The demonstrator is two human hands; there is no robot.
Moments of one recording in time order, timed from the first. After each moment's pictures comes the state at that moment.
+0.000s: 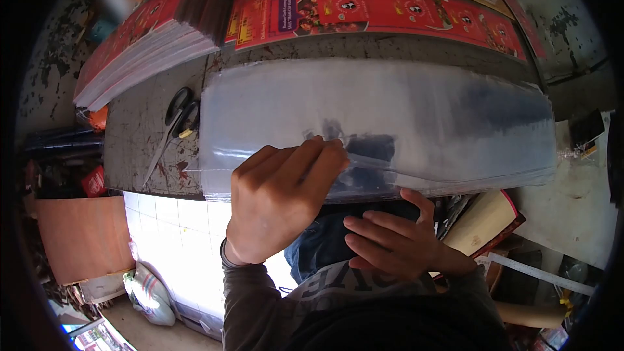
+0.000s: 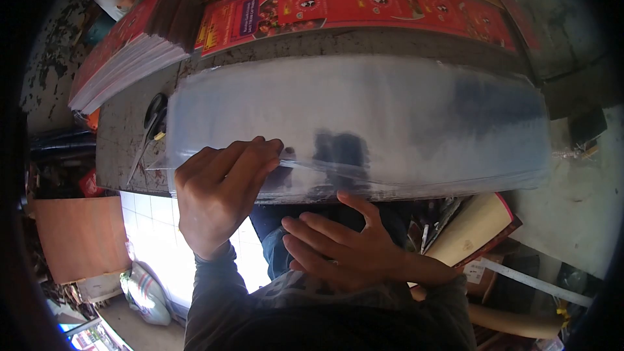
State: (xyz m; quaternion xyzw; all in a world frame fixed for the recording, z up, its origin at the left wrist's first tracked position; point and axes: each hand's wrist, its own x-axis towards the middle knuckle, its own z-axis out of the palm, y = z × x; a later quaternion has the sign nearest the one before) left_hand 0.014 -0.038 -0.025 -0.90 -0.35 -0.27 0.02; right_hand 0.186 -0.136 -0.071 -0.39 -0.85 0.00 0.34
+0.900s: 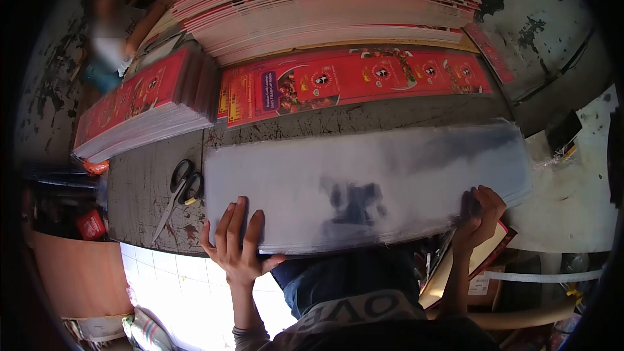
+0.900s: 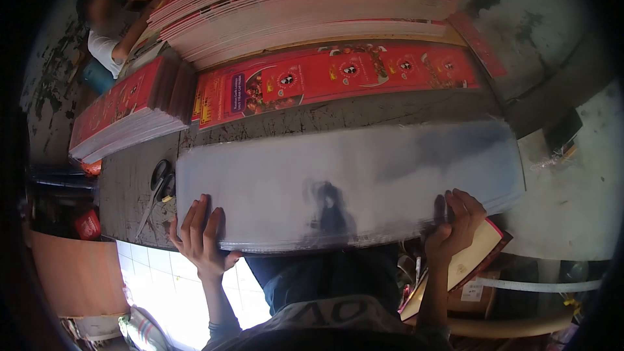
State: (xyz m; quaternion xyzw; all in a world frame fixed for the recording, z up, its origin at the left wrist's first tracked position) left_hand -0.054 -0.043 -0.100 -0.81 -0.47 -0.29 0.20; right_hand 0.299 -0.134 -0.085 -0.68 -0.56 -0.24 0.41
